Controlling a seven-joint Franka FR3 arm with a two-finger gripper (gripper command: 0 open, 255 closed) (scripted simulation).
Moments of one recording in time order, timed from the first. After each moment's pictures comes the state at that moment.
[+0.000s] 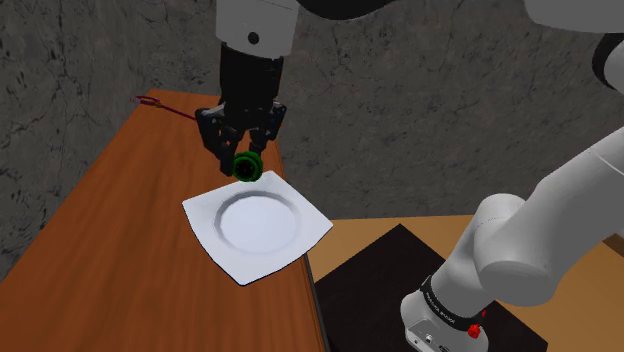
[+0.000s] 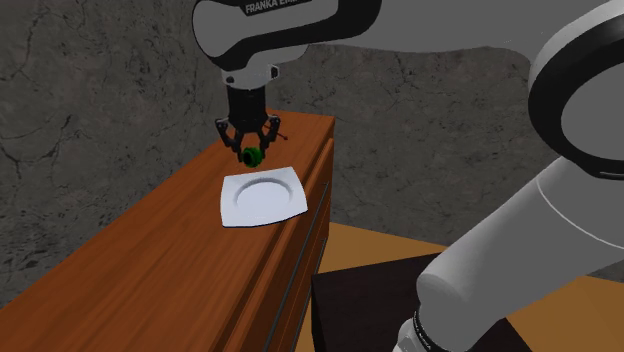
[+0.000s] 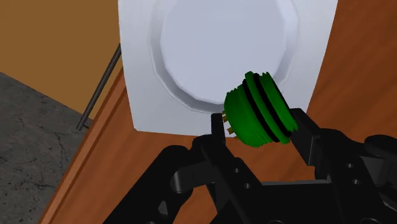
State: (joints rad) arm 0.34 -0.23 0.42 -1.97 0.16 1.81 0.50
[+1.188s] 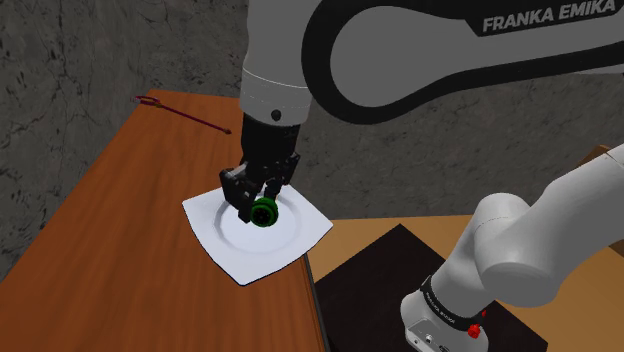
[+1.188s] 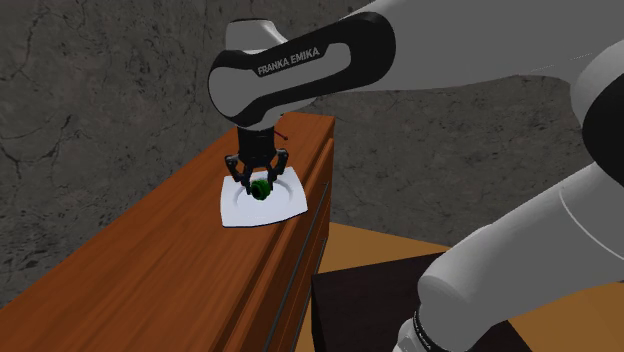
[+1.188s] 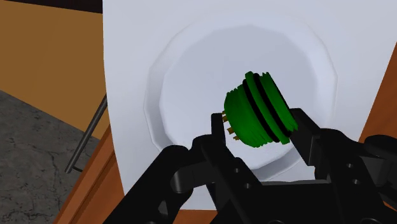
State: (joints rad) arm 0.37 -0.33 0.44 -2.24 0.22 1.97 0.49
